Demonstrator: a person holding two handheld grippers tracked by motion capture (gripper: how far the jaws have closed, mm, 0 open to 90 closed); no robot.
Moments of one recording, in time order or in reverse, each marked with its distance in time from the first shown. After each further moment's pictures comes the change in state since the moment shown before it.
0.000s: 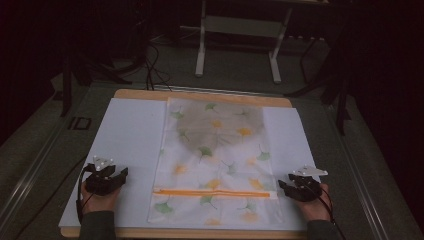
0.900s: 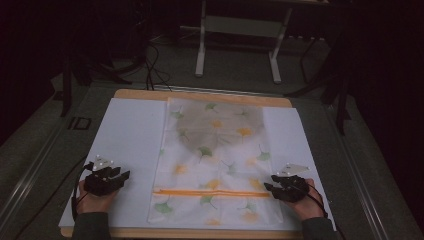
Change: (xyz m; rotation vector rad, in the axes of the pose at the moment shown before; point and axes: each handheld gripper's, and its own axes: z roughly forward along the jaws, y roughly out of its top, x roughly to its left) left arm 0.006 0.001 -0.001 0.033 -0.163 0.108; right arm 0.041 0.032 -0.004 0.038 0.166 -0.174
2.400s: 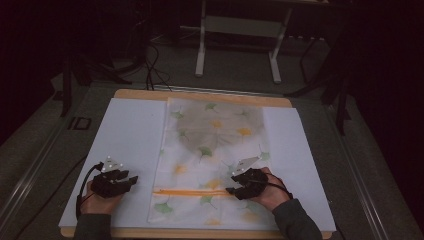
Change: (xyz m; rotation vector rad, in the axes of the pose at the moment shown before) left arm -0.014 0.002 0.006 0.060 -0.086 0.094; right arm 0.069 0.078 0.044 0.085 0.261 -0.260
